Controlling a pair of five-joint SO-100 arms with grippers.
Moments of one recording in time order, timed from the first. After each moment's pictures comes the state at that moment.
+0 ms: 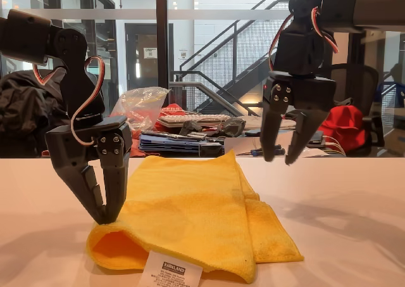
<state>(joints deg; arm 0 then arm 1) -55.0 100.5 81.6 86.8 -37.9 68.3 108.2 119.5 70.0 16.2</state>
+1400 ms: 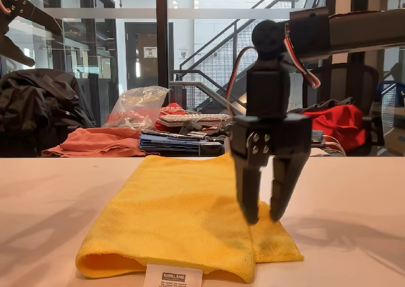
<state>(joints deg) -78.3 87.4 83.0 81.2 -37.2 12.3 131.8 93.3 75.8 20.0</state>
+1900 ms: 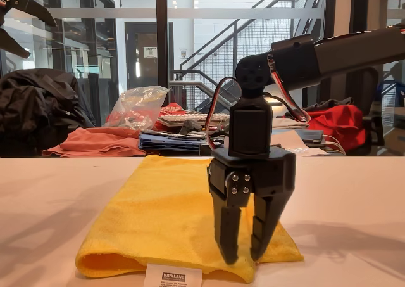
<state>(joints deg) -82.1 80.3 83.0 75.8 -31.6 11.3 131.9 92.1 75.9 19.3</state>
